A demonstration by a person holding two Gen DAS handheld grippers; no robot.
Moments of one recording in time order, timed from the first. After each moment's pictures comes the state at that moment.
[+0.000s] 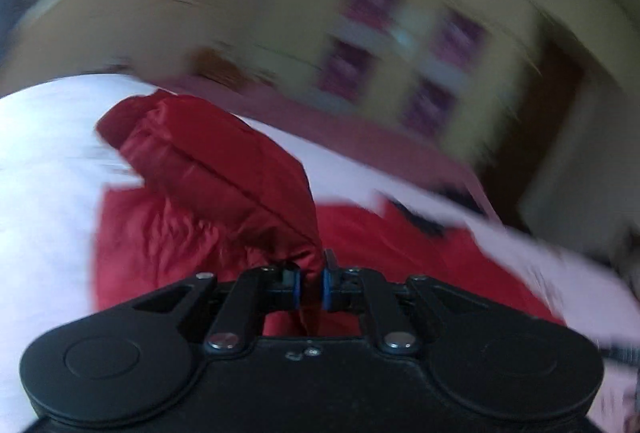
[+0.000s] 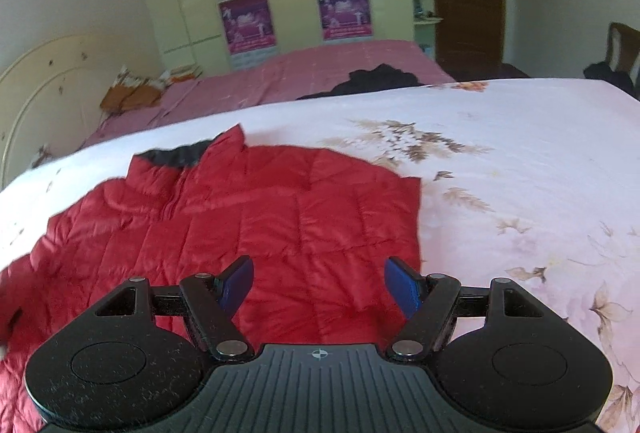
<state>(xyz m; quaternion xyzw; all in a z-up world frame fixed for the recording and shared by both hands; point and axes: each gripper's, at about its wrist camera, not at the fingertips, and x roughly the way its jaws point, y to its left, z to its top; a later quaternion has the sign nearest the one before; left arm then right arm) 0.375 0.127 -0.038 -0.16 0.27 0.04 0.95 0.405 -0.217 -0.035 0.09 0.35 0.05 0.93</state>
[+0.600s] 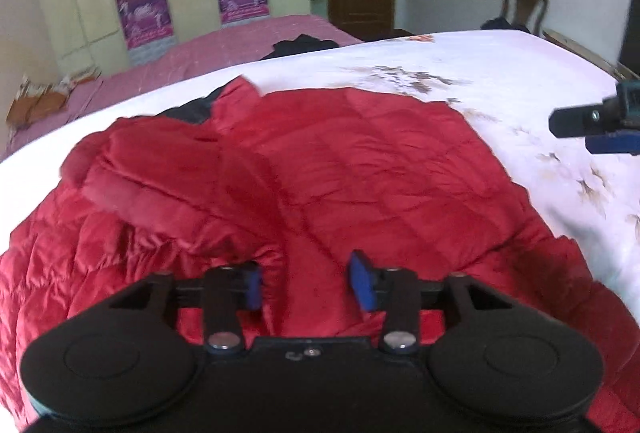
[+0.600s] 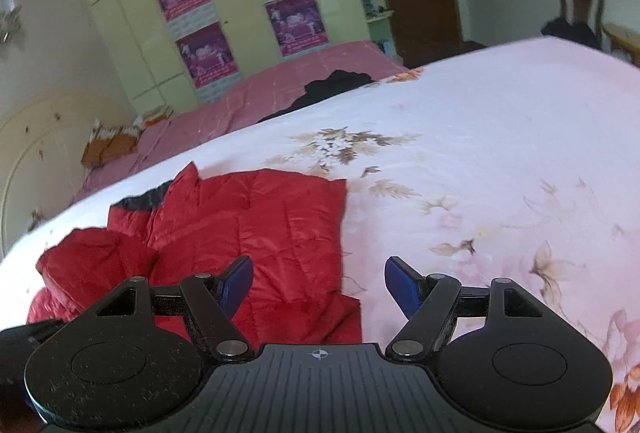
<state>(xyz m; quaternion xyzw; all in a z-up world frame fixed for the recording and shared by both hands) 0.436 -0.067 -0.095 0.10 0.37 -0.16 0.91 0.372 -0.289 -0.027 0.19 0.34 0.01 0.92</state>
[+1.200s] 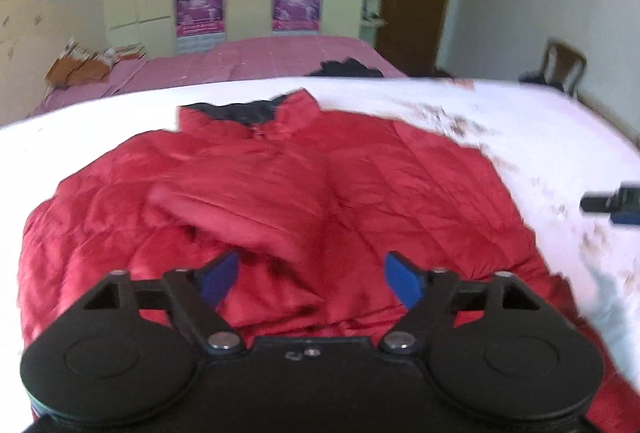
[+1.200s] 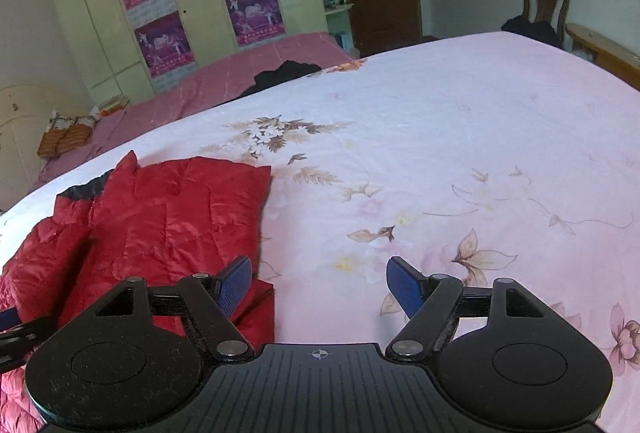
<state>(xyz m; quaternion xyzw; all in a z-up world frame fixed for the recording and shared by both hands) 0.401 0.000 -0.062 -0.01 0.36 -0.09 0.93 0.360 -0.316 -0.035 0.15 0.36 -0.05 0.92</state>
